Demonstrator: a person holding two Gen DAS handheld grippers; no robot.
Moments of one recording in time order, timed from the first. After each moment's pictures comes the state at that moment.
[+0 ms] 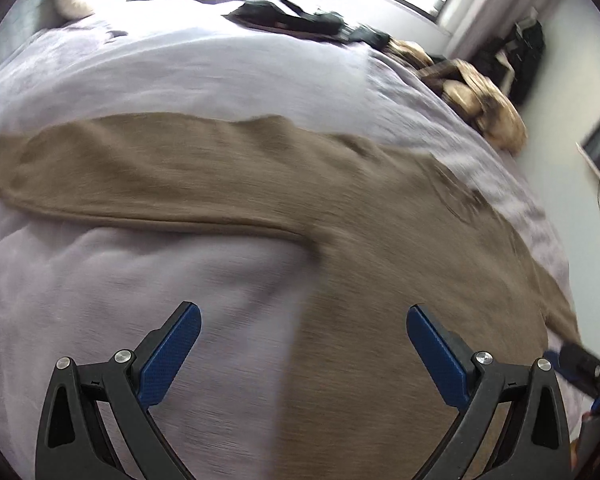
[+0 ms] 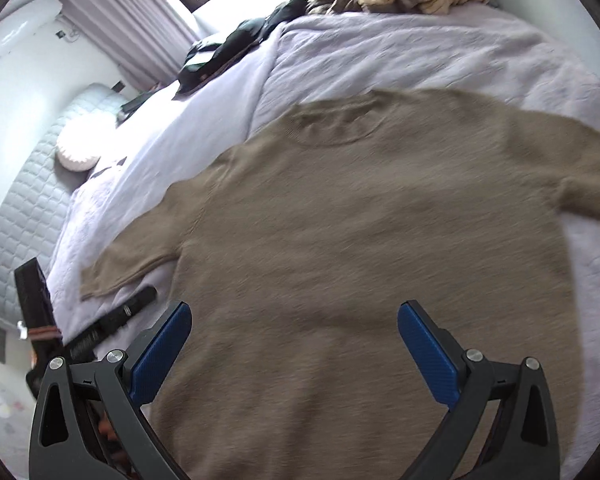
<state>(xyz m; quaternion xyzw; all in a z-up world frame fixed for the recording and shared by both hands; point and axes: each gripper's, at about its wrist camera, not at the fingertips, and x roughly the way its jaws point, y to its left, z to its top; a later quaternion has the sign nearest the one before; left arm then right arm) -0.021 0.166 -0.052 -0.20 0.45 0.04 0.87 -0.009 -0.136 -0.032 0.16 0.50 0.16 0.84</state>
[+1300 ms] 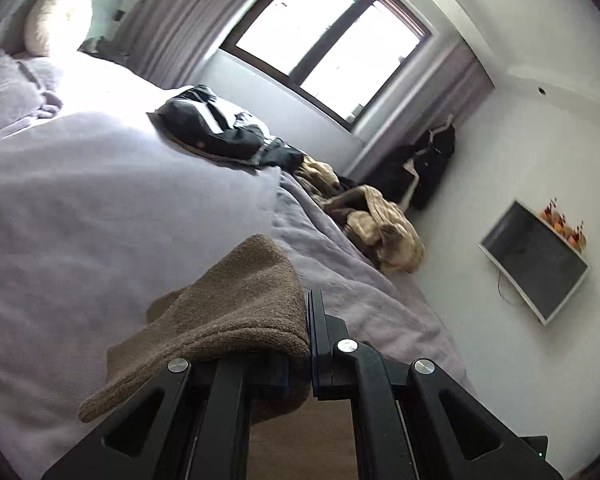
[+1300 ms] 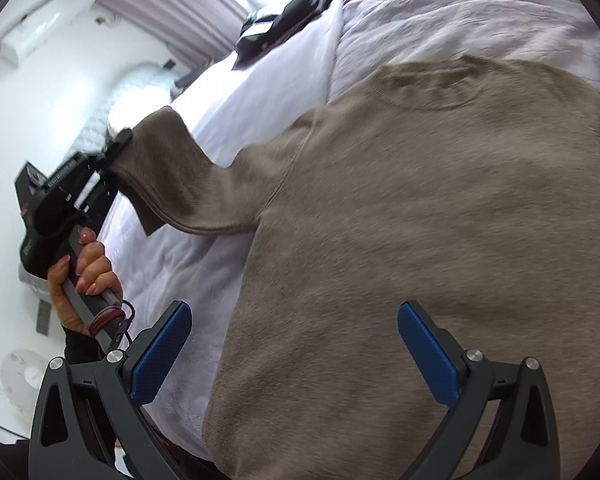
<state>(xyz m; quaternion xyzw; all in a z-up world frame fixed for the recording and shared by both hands) 0.064 0.210 0.041 -0.28 0.25 -0.13 0.92 -0.004 -0.112 -0.037 0.20 0.50 0.24 0.81</state>
